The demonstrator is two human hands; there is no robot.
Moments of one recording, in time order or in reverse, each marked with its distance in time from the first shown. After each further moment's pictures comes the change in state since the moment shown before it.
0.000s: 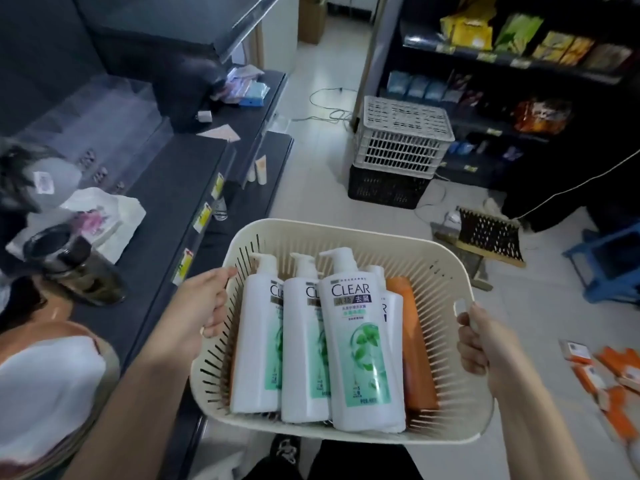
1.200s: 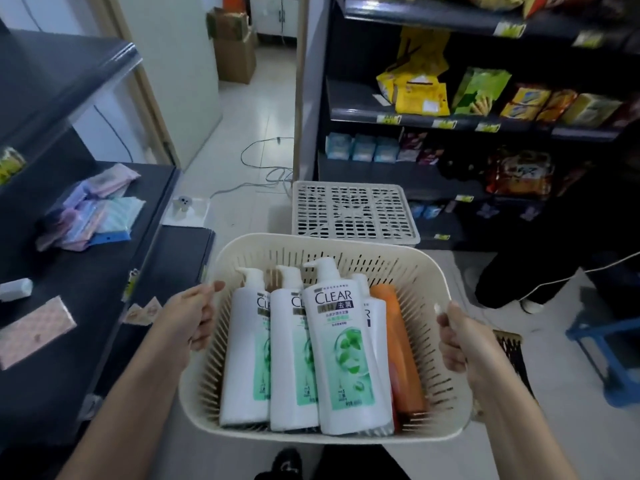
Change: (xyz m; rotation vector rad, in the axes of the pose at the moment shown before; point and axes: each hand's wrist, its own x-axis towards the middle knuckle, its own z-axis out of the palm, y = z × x) left_hand 0.539 0.332 0.403 0.061 -0.108 -0.038; right_hand 0.540 -0.448 0.062 -0.002 0.080 0.010
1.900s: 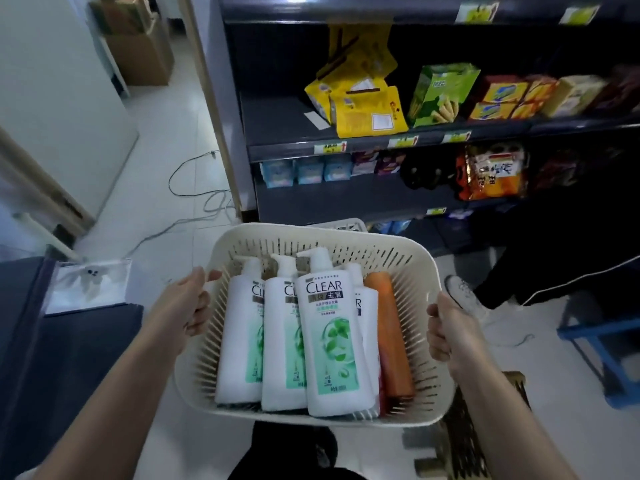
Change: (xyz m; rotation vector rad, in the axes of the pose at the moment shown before) left_hand 0.304 0.167 0.229 0.188 -0.168 0.022; right_hand 0.274 -0.193 0.007 0.157 0.193 0.065
